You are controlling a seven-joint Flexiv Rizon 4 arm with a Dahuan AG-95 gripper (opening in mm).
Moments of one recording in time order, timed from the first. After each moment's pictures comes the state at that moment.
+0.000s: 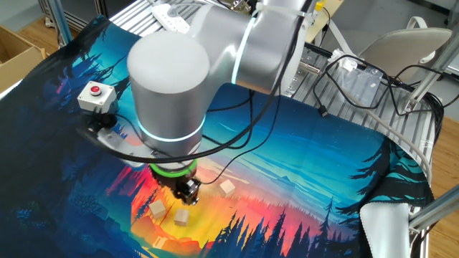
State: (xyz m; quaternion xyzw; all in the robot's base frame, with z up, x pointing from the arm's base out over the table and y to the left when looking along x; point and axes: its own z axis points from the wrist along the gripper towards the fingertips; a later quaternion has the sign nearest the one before) arm 0.649 0.013 0.062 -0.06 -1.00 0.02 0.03
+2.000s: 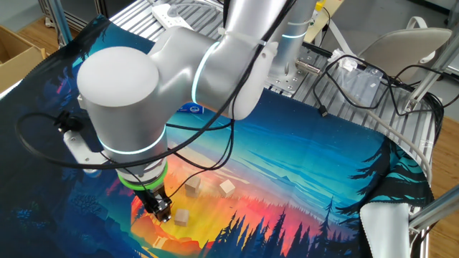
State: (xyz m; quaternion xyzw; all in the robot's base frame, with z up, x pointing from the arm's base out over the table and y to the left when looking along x) arm 0.691 -0.018 0.029 -0.17 -0.99 0.00 0.01
